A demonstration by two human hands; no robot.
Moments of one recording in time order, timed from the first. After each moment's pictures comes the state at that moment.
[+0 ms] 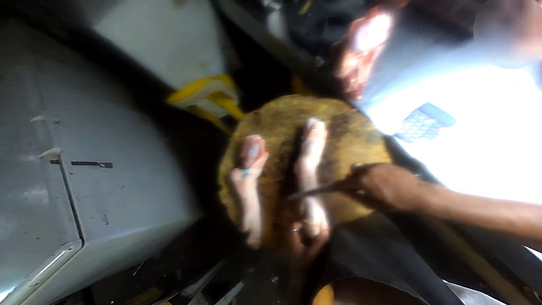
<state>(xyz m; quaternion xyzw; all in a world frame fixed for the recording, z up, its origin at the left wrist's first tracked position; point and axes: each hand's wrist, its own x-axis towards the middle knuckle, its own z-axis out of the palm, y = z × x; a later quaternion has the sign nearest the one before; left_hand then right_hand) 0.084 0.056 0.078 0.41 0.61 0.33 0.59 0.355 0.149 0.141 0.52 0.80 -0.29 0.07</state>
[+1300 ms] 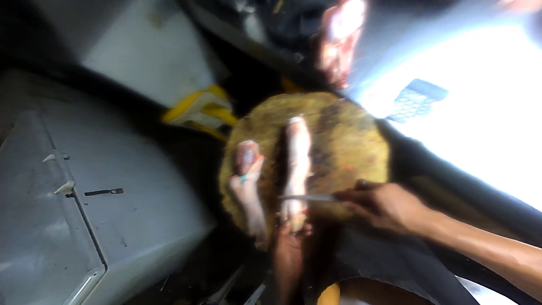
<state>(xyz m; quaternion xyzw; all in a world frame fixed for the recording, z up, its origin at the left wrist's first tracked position) 0.069 0.084 0.117 0.17 0.49 0.47 0.71 0.338 0.061 0.109 0.61 0.69 -0.35 -0.13</state>
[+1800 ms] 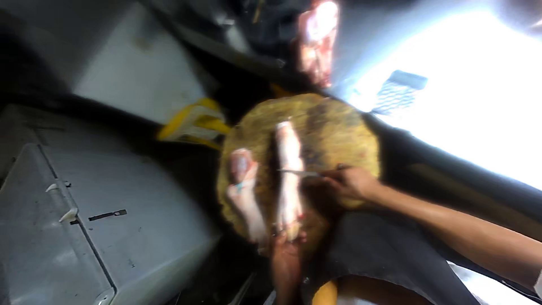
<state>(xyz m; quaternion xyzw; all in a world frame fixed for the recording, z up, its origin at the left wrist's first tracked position) 0.056 0.075 0.108 0.17 0.50 0.45 0.72 0.333 0.099 0.024 0.69 0.61 -0.38 -0.13</state>
